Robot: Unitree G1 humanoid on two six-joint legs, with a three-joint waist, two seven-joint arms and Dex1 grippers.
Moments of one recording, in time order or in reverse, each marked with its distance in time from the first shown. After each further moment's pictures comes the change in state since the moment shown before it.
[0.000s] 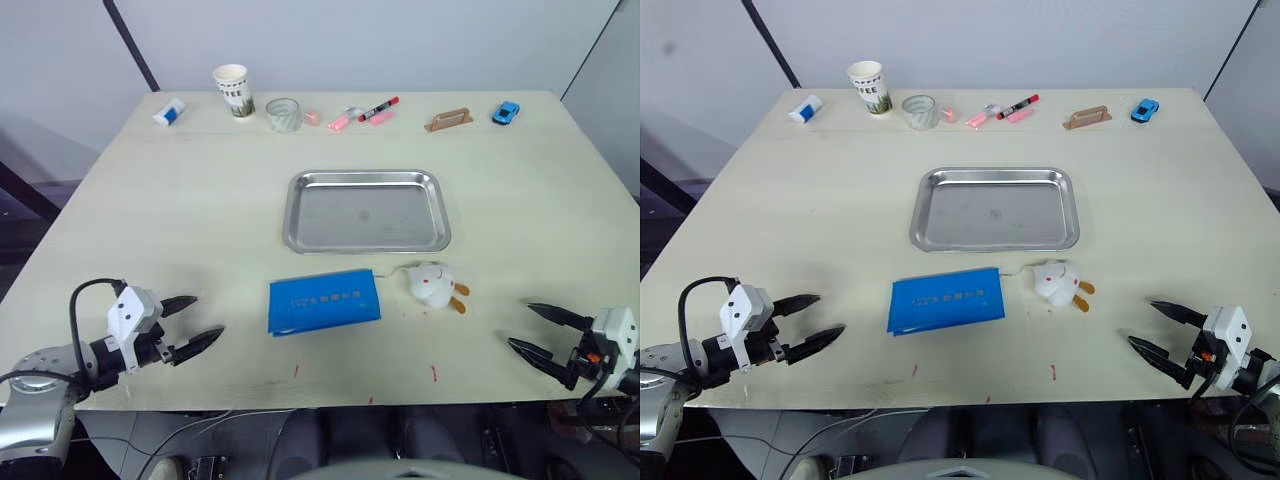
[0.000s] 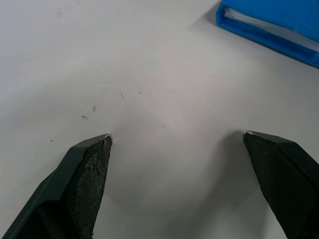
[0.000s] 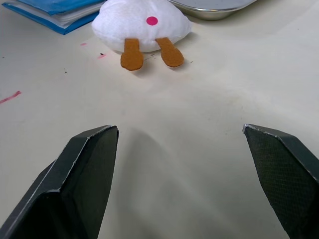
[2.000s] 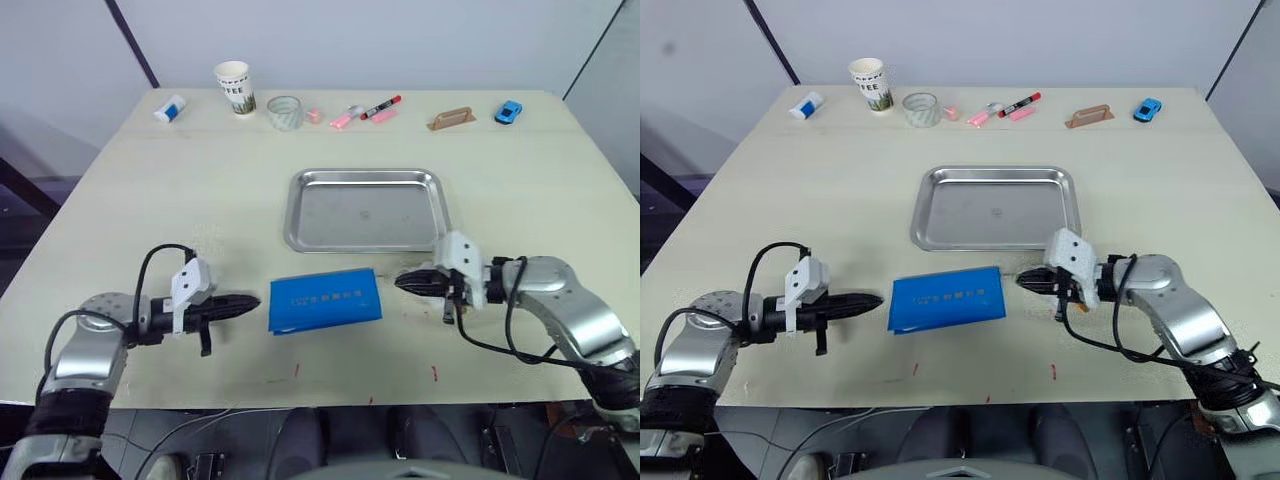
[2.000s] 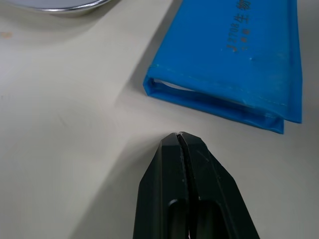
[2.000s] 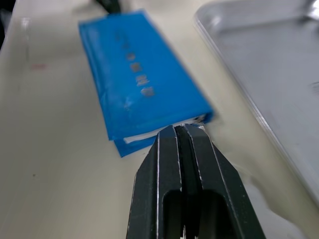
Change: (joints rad) left arm -0.342 0.008 -0.268 0.113 0.064 -0.002 -0.207; right arm -0.633 0.013 0.622 -0.374 -0.198 0.618 -0.231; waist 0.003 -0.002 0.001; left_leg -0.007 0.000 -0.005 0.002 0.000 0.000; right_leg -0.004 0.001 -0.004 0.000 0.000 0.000
